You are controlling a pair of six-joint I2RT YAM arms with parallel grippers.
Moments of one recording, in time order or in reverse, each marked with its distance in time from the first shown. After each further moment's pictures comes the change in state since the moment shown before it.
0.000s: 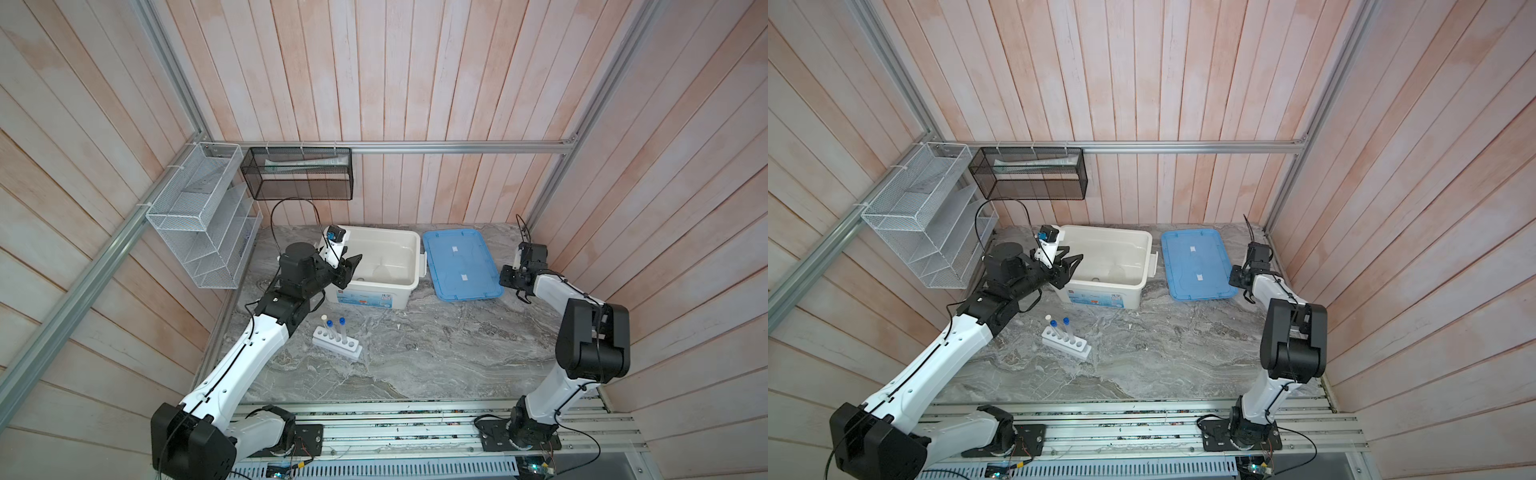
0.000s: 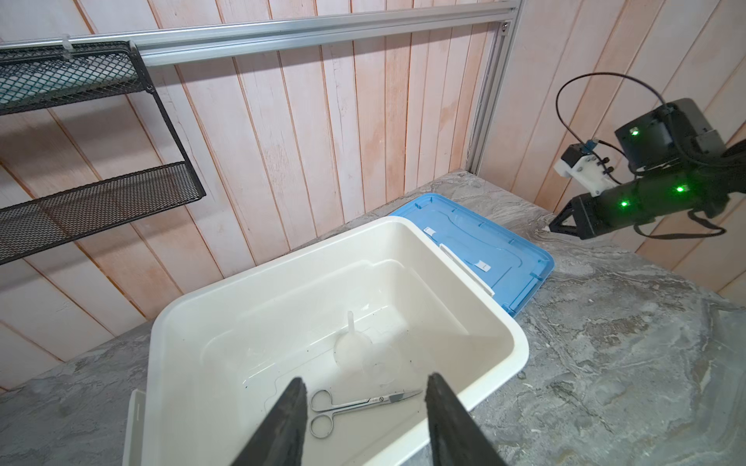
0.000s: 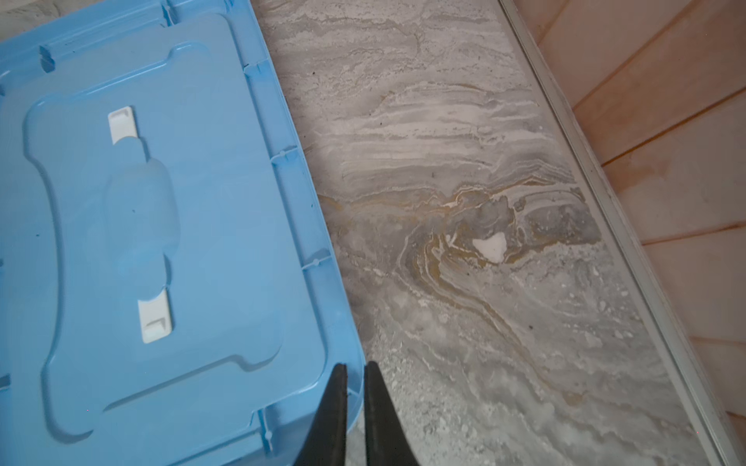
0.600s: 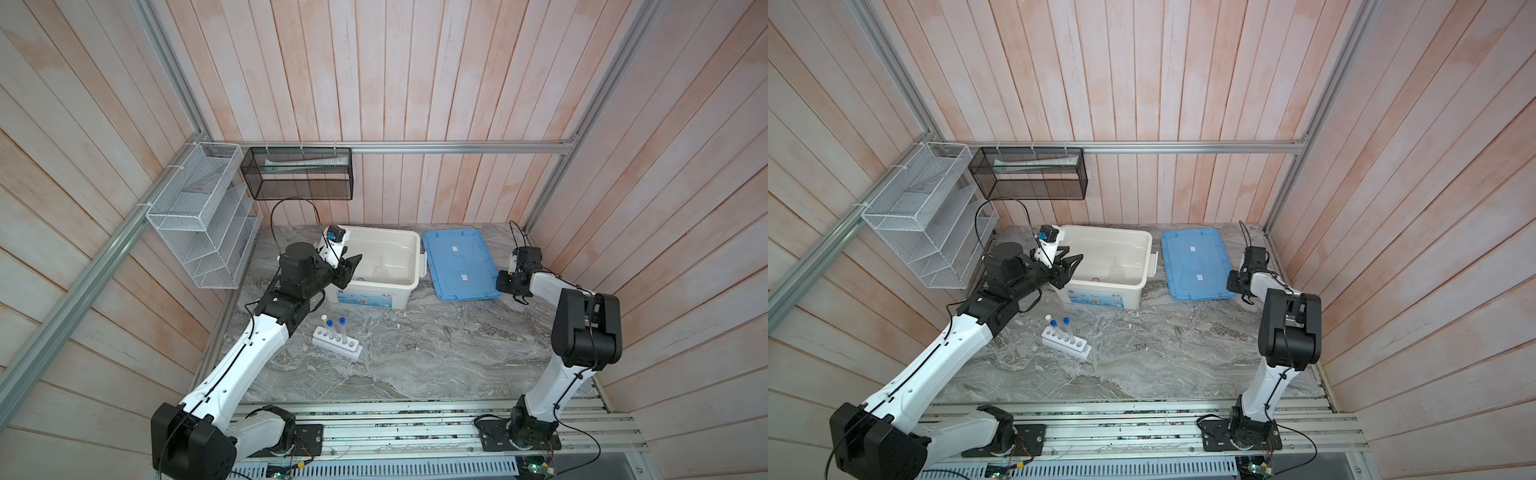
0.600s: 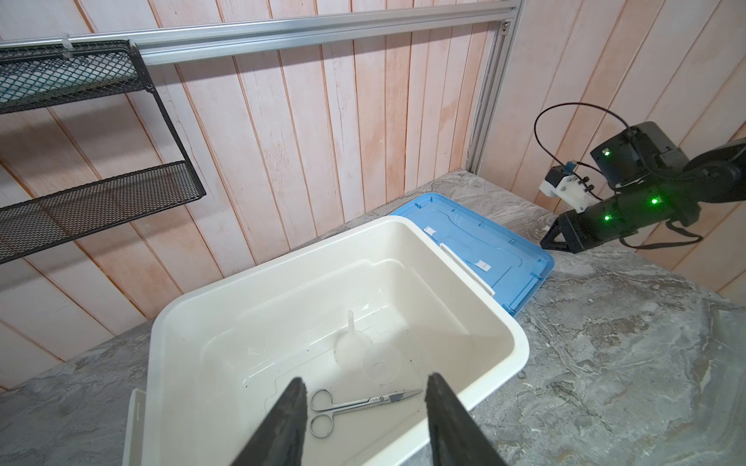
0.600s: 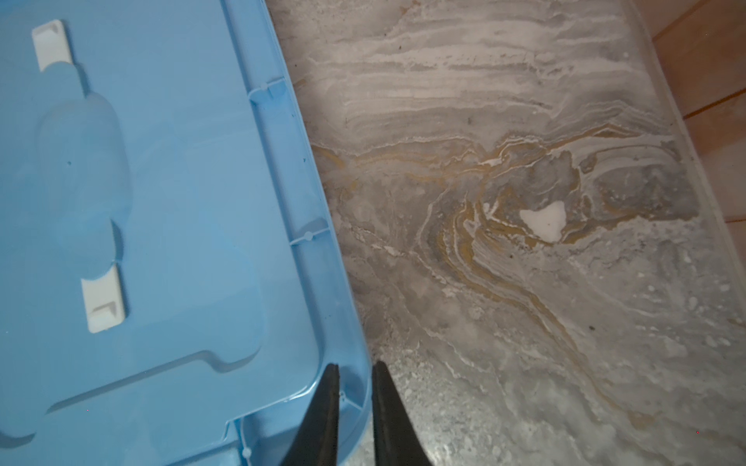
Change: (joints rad) left arm 0.000 0.000 0.000 0.000 0.002 0.000; right arm -0.009 0.068 -0.008 -0.037 -0.037 -0.002
